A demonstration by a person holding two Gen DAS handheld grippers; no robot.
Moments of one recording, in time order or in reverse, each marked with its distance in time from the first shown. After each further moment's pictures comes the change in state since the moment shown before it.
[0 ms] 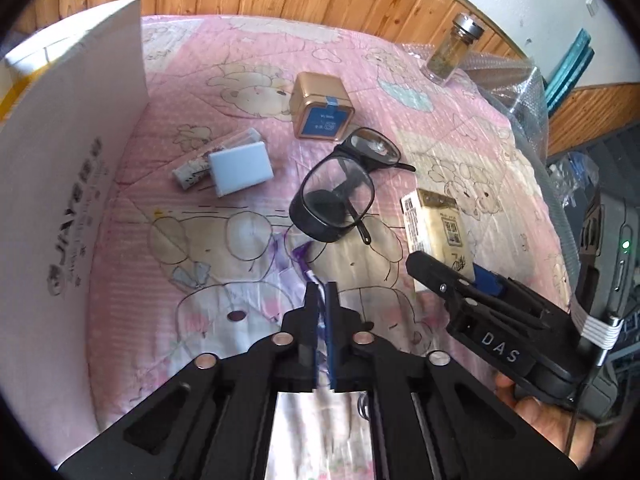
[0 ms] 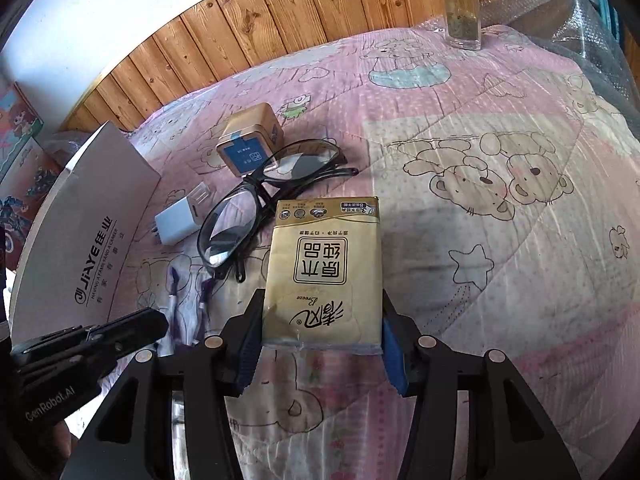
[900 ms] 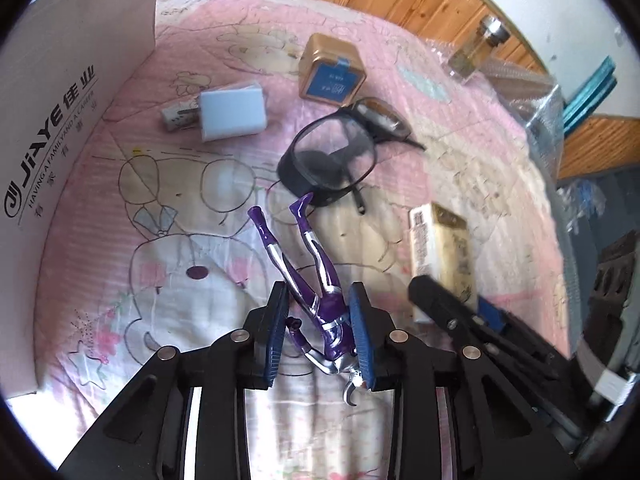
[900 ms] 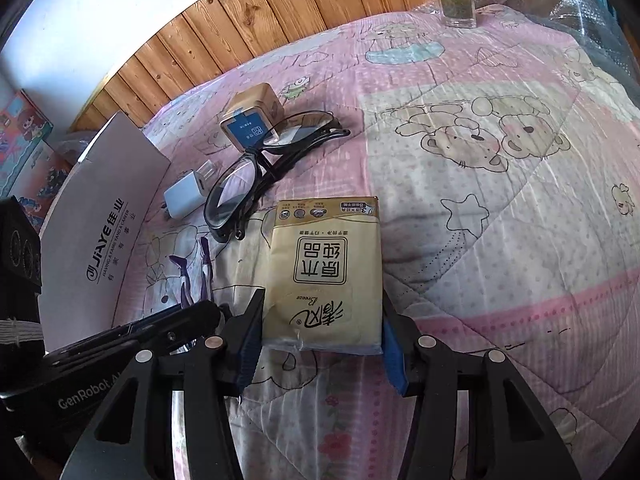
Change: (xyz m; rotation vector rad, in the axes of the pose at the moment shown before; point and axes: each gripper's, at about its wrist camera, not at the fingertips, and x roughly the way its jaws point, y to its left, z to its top) left arm 0.023 -0.009 -0.024 -0.136 0.020 -0.023; right arm -0.006 -0.017 -0.023 0.032 0.025 0.064
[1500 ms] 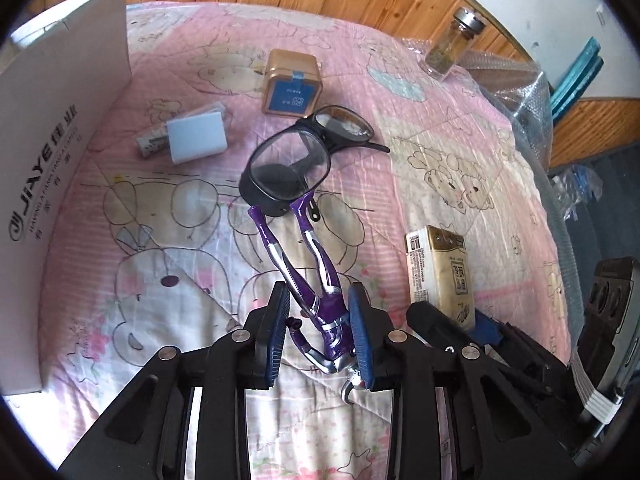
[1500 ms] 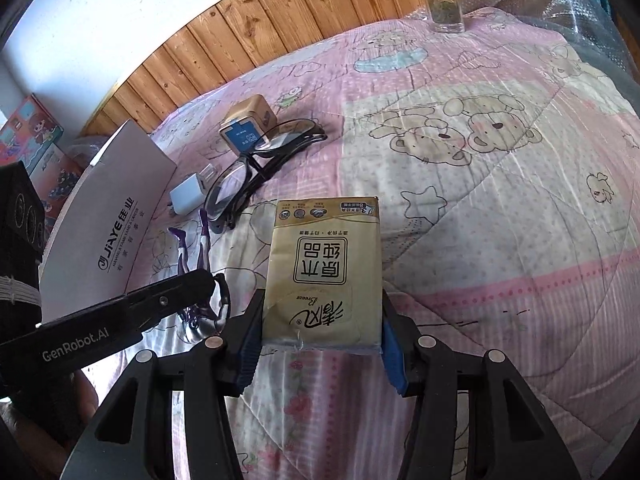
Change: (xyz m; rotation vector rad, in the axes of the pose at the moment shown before) left arm -0.010 -0.029 0.001 0.073 -0.010 0.029; right arm -0.023 -0.017 -0.011 -0.012 -0.022 0.033
